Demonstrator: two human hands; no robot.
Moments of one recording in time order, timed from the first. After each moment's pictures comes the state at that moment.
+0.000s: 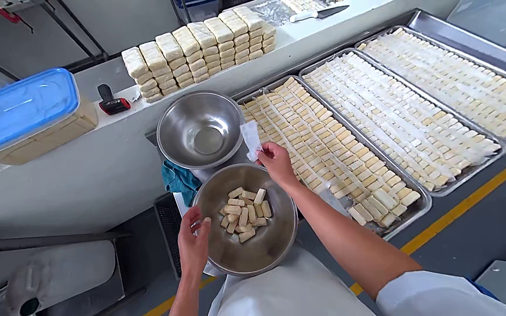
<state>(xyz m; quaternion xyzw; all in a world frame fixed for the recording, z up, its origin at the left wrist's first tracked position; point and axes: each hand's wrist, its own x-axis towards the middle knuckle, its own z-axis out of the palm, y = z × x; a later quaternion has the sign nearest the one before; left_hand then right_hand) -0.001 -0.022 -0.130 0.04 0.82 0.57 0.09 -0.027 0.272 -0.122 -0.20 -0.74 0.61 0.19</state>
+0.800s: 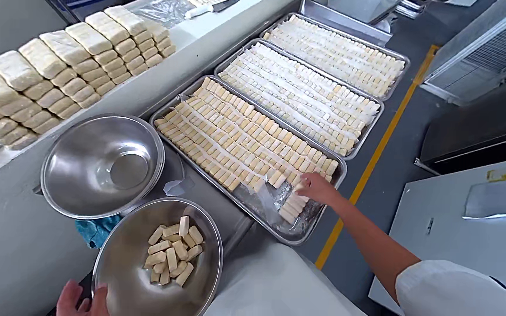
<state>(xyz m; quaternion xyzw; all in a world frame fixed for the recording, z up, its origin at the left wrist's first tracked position) -0.046 -0.075 -0.142 0.09 0.91 0.41 0.05 0.252 0.451 -0.191 -0.47 -0.81 0.32 -0.09</state>
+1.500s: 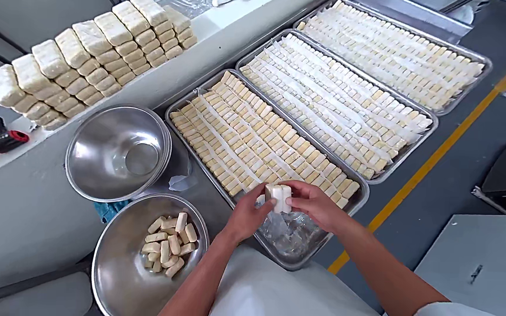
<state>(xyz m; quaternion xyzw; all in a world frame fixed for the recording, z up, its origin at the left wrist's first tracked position) 0.054 0.272 -0.127 0.33 0.71 0.44 0.44 0.208 0.438 -0.120 -0.27 -0.58 0.77 0.01</state>
